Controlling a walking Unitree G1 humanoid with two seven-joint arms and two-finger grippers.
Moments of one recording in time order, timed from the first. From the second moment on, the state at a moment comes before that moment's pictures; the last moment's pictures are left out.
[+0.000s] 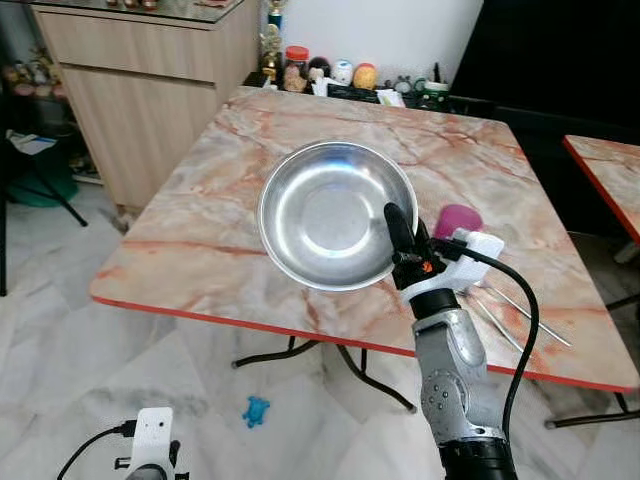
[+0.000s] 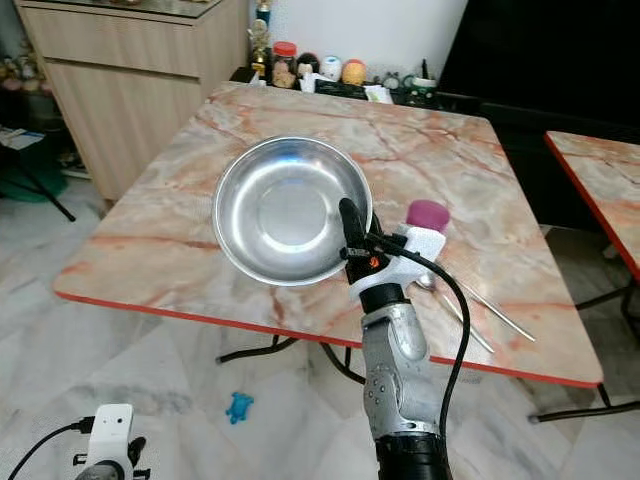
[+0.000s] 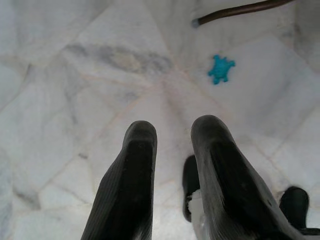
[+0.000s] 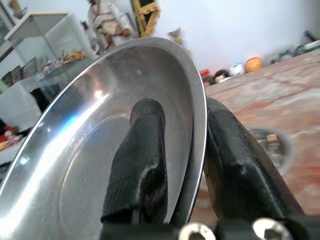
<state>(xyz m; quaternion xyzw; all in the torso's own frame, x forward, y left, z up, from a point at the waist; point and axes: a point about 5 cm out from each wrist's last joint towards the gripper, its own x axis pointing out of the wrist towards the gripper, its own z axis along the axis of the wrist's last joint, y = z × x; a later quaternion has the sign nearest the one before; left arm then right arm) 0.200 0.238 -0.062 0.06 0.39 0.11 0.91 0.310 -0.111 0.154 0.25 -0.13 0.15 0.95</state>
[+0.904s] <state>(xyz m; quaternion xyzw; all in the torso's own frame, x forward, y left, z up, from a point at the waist) 0.201 0.222 -0.066 0.05 0.39 0.09 0.91 0.312 -0.129 0.152 0.23 -0.12 0.11 0.96</state>
